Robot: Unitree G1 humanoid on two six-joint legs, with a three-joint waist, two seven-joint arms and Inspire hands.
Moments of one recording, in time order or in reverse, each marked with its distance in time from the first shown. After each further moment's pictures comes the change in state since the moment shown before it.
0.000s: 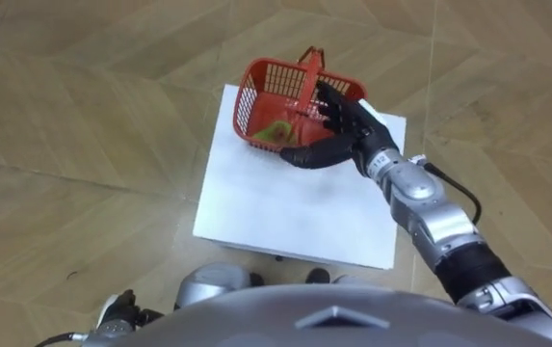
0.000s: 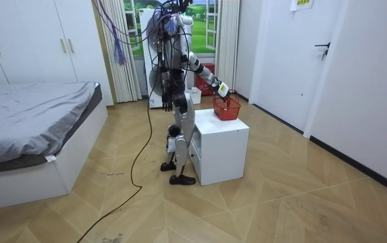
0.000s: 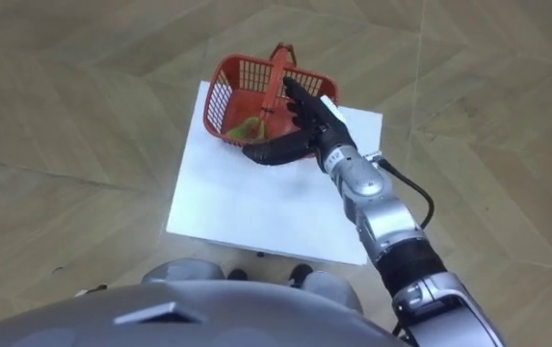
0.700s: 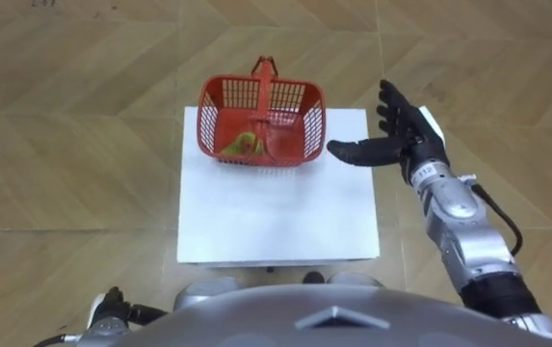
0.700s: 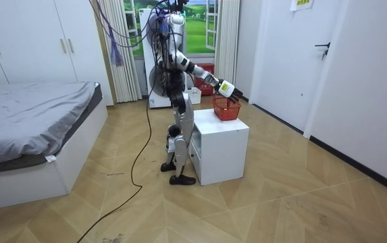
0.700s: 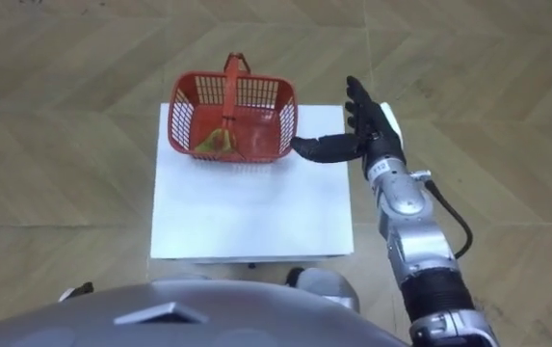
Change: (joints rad) left arm -0.004 -0.013 0.079 -0.015 0.000 -0.007 0.053; right arm 0.109 -0.003 -0.222 -0.089 -0.041 -0.001 -0.052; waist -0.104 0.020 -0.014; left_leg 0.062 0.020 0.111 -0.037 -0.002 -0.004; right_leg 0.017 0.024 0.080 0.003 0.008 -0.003
